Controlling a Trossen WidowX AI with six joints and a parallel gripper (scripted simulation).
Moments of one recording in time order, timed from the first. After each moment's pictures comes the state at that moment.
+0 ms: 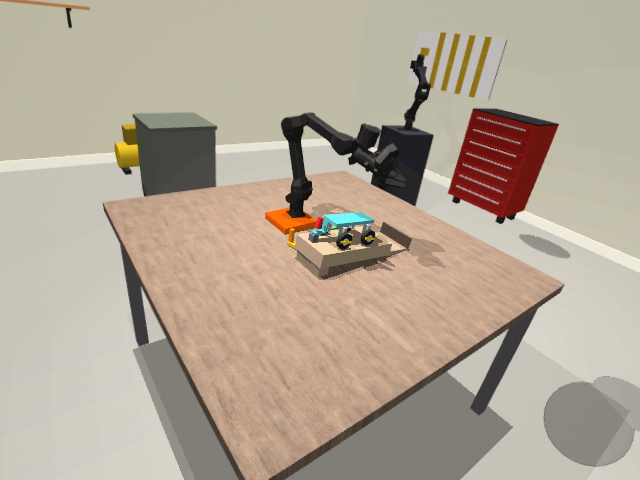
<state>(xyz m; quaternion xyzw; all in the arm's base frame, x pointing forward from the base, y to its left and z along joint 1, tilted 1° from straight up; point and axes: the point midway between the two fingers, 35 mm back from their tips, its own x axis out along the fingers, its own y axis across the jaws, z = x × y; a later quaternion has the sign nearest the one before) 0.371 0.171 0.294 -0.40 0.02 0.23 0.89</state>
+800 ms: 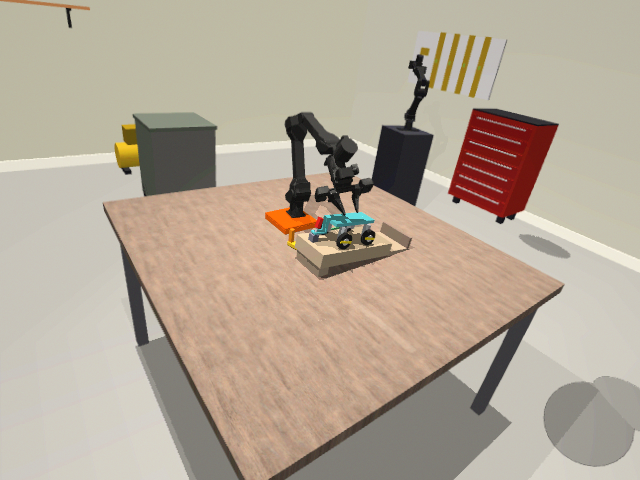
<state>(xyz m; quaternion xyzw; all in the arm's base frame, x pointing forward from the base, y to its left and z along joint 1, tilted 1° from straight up) 0.366 0.003 0.216 0.12 0.32 -0.06 0.94</state>
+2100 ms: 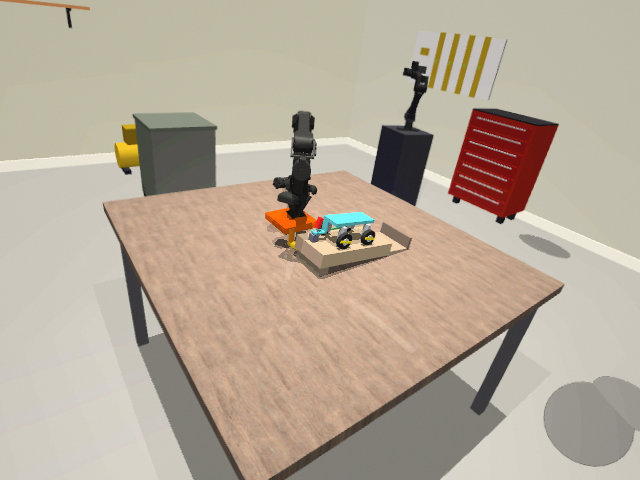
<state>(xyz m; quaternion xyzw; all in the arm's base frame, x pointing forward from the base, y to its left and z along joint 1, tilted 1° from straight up) 0.212 -0.101 0.141 0.69 0.19 -0.64 0.27</state>
